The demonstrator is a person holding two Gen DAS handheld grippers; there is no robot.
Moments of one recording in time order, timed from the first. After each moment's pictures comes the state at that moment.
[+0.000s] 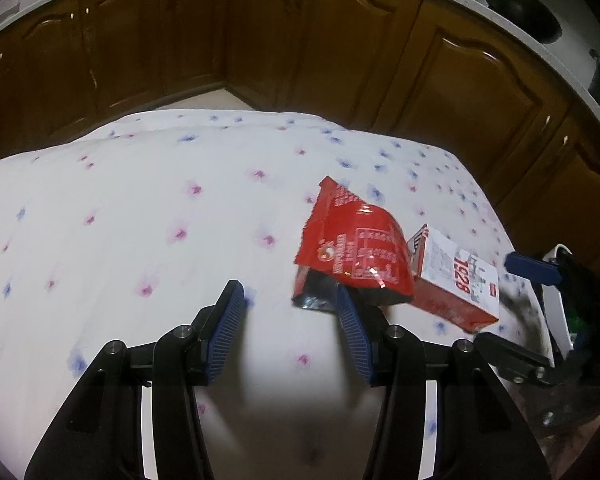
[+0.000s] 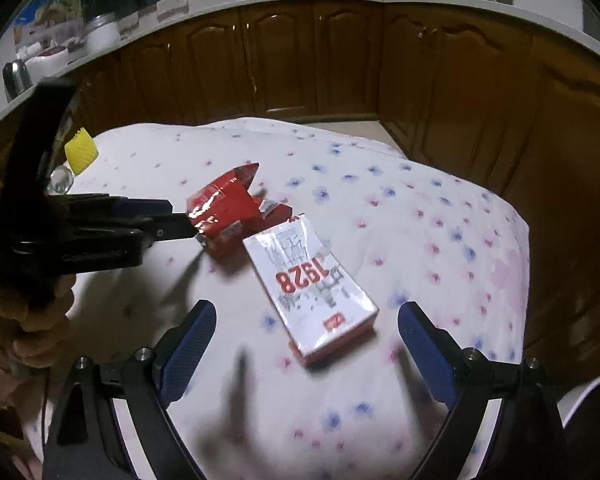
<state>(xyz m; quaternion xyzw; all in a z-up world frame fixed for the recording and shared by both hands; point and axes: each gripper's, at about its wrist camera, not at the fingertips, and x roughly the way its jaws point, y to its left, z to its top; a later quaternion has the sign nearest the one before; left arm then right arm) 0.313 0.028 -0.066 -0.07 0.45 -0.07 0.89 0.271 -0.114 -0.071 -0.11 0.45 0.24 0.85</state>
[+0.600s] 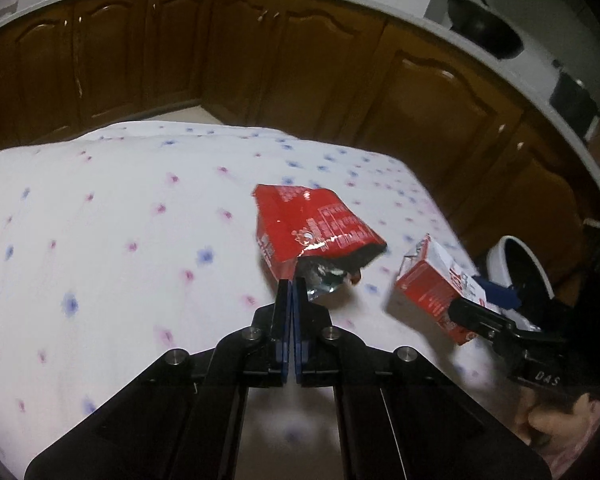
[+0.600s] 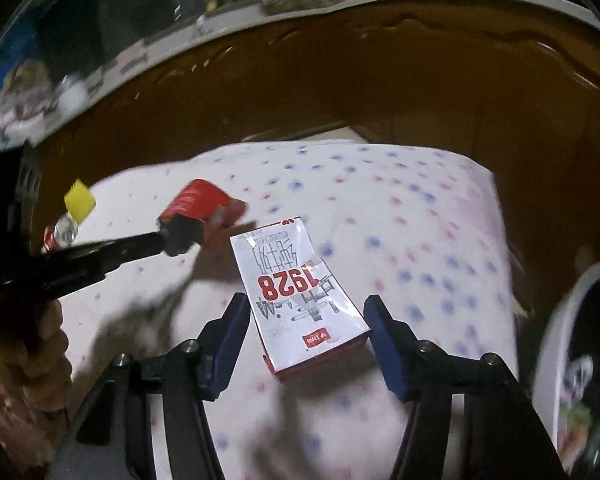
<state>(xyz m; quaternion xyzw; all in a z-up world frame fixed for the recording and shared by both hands) 0.246 0.021 -0.038 -0.10 0.41 -0.12 0.90 0.212 -0.164 -0.056 0.01 0.43 0.18 0.88</state>
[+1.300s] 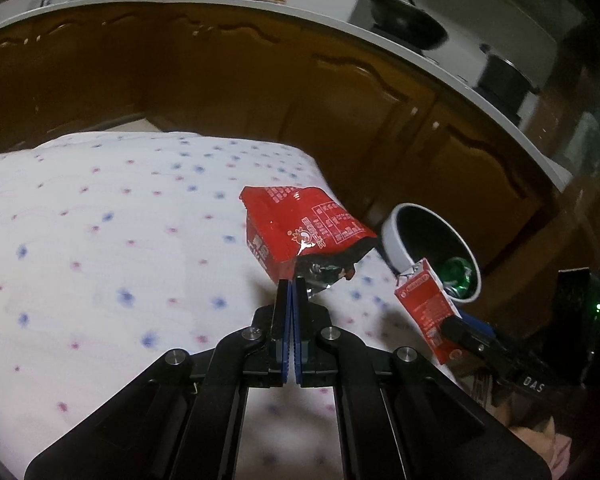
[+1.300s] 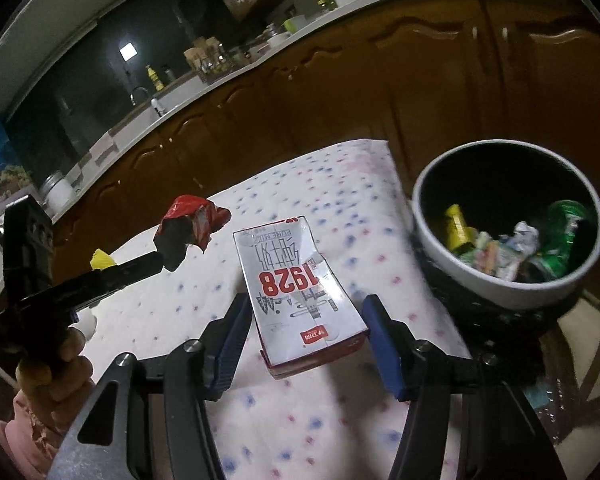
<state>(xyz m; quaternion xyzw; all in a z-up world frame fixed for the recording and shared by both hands) 0.167 -0.055 -0.001 -0.10 0.38 -0.21 0.90 0.093 -0.258 -0.031 0.15 0.38 0.11 0.91</state>
